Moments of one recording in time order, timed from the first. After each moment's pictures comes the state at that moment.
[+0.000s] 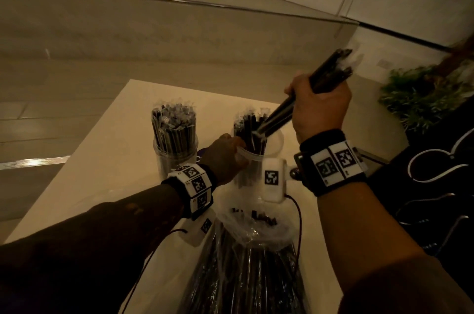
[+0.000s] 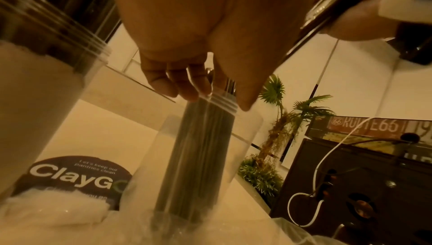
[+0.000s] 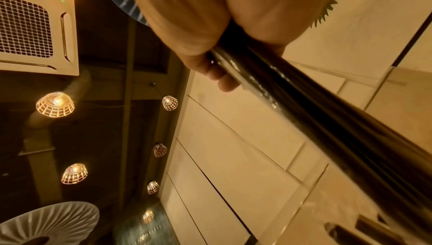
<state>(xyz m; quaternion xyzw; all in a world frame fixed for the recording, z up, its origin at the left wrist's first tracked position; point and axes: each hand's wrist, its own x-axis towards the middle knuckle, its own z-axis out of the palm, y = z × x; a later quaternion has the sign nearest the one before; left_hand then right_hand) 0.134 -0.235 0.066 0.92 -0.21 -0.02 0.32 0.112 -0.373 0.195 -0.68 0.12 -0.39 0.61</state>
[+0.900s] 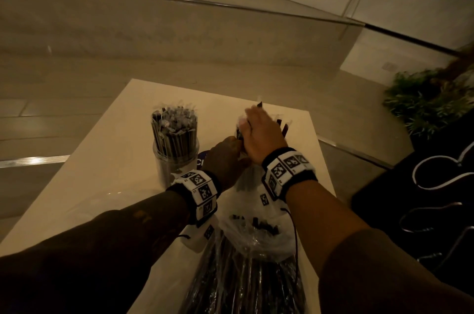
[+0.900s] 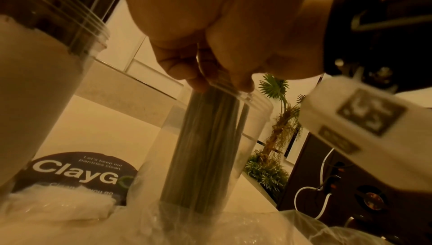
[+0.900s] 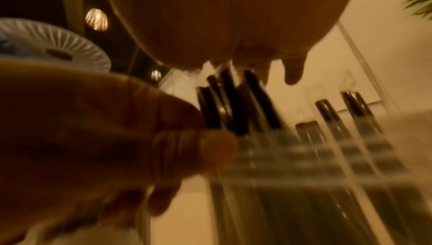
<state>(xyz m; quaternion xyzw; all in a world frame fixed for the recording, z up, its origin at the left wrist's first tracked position) 0.141 -0.245 0.057 0.92 -0.20 0.03 0.33 0.163 -0.360 0.098 -0.97 -0.03 -0.06 0.23</state>
